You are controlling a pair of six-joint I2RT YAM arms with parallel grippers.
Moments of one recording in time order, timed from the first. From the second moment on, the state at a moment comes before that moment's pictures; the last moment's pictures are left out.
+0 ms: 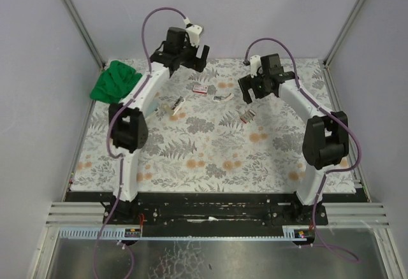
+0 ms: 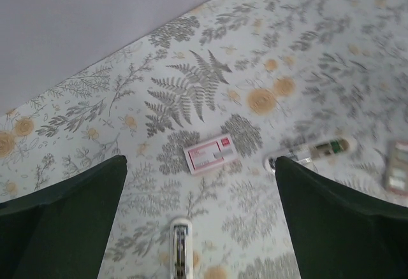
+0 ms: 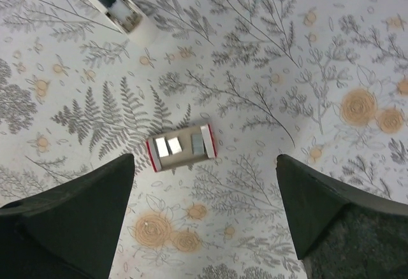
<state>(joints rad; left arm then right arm) -0.30 2.11 2.07 -0.46 0.20 0.12 0.26 1.87 1.55 -0.55 -0.15 -0.21</state>
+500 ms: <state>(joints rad) -0.40 2.53 2.29 -0.41 -0.33 0.26 0.26 1.76 1.40 -0.50 -0.10 -0.22</state>
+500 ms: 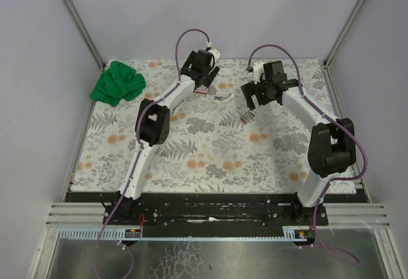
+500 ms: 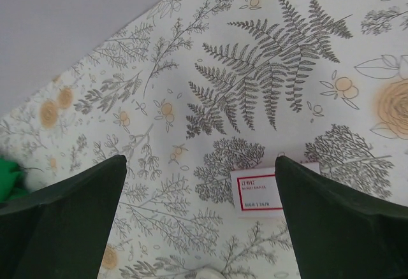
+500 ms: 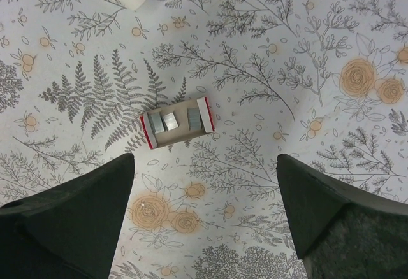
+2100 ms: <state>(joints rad) -0.44 2.44 2.01 -0.43 -0.38 0.45 0.26 1.71 1.34 -0.48 -0.18 -0.21</state>
